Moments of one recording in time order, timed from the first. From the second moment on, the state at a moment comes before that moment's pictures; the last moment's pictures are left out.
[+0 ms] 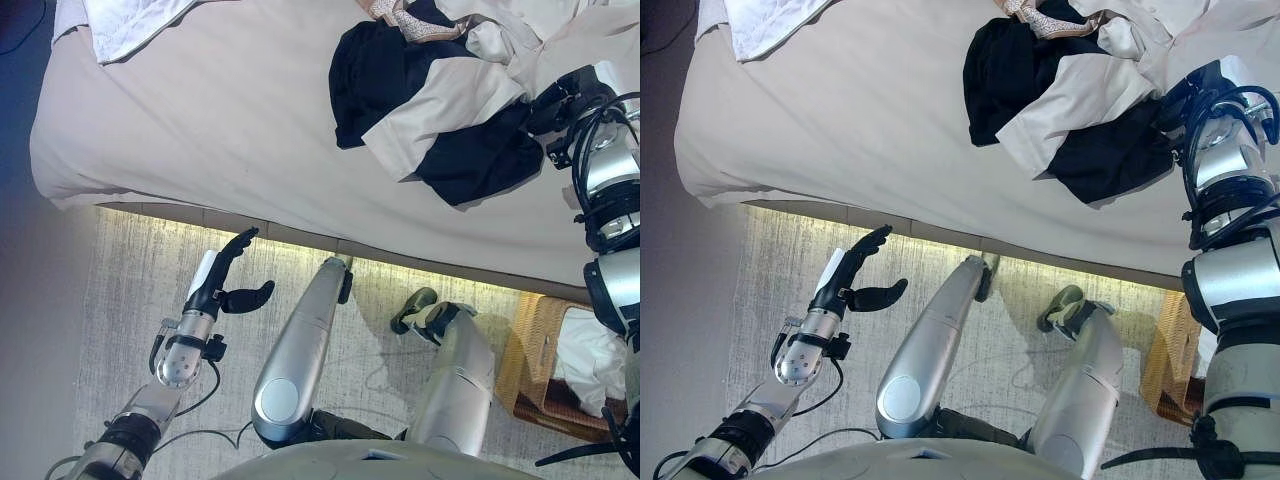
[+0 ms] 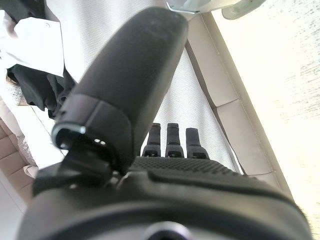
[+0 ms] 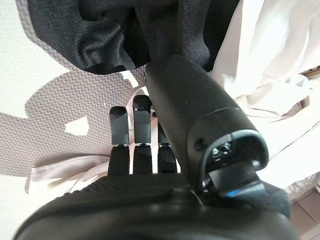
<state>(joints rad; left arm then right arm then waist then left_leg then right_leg) -0.02 0.52 -0.35 0.55 -0.06 -0.60 0.24 -1.22 -0.82 0.49 1.14 -0.02 0.20 -0.11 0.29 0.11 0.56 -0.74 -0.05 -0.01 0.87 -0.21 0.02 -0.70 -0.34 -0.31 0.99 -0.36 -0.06</state>
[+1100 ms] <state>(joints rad) -0.01 0.52 -0.35 0.57 -0.06 -0.60 0.21 -1.21 -0.90 0.49 1.18 -0.02 0.14 -0.07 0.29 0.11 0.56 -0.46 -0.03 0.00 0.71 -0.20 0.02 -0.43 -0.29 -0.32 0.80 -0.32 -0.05</state>
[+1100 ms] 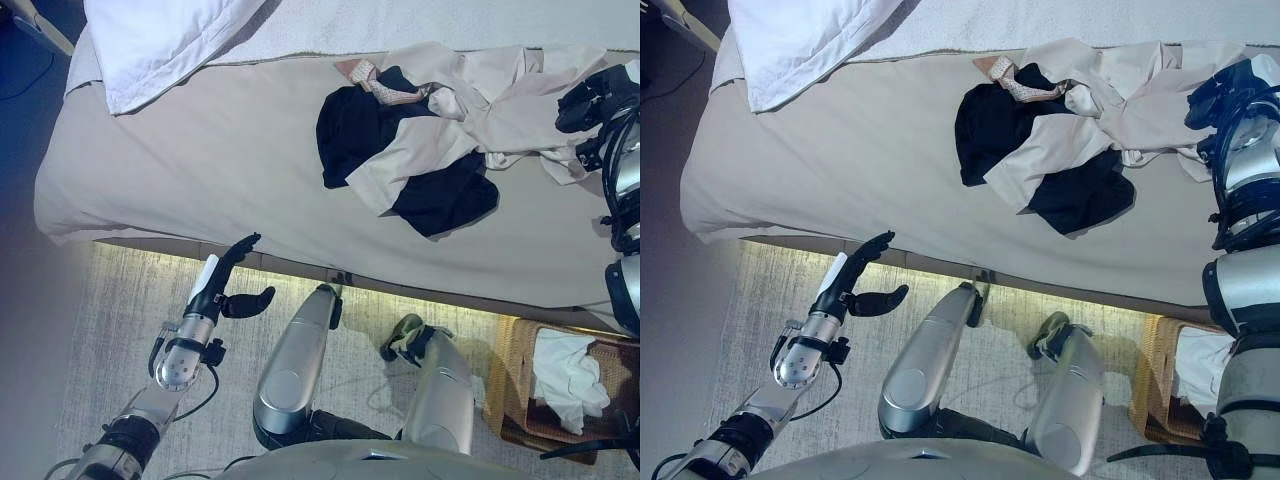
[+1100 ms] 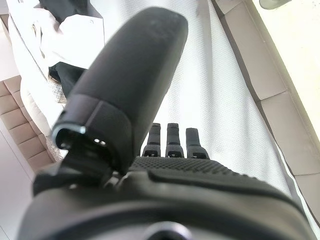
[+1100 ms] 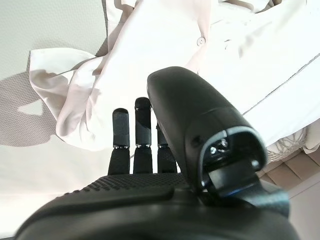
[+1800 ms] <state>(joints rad) -0.01 0.52 -0.36 0.57 -0.06 -0.60 0.21 -1.21 -0.86 0.50 1.12 -0.08 0.12 -0.10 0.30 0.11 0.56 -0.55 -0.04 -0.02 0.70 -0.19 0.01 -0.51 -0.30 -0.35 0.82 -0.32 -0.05</state>
